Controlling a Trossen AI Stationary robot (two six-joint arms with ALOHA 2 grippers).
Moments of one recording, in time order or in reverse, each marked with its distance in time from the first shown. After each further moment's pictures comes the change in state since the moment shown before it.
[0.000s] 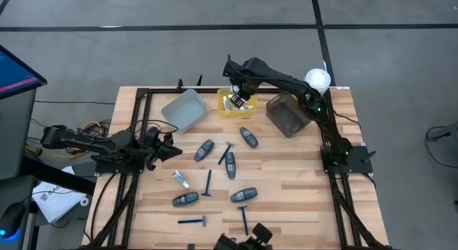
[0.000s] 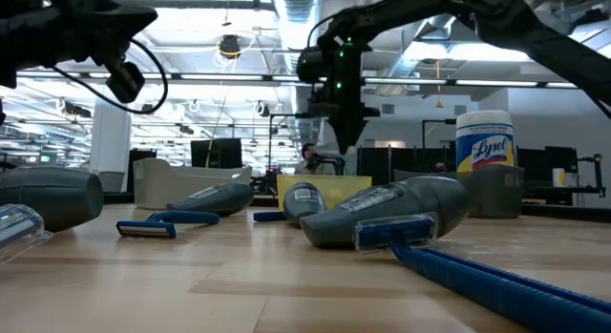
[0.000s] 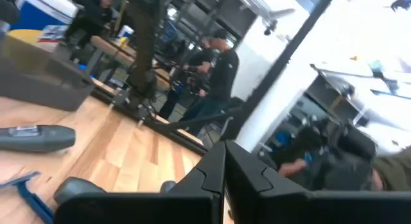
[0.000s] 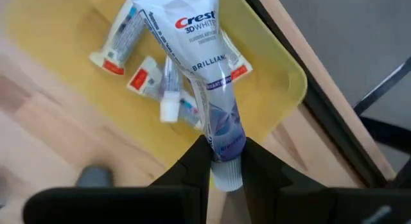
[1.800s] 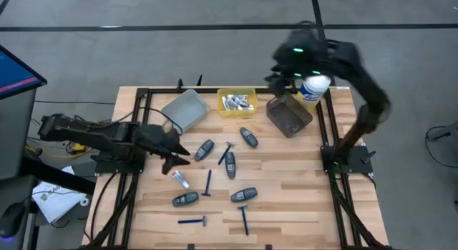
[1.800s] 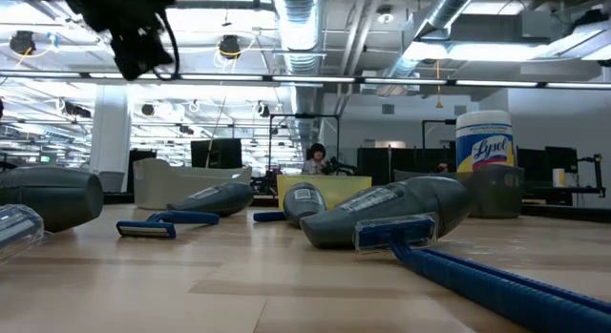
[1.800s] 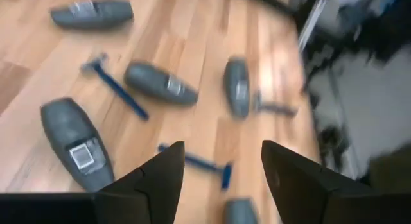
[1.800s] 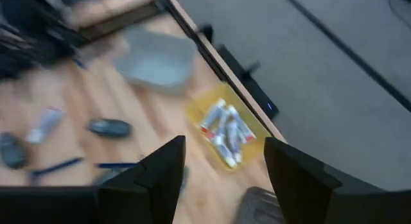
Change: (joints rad) left arm -0.008 0.456 0.638 -0.972 0.065 0.157; right arm 0.140 -0.664 0.035 -0.026 -0.074 -0.086
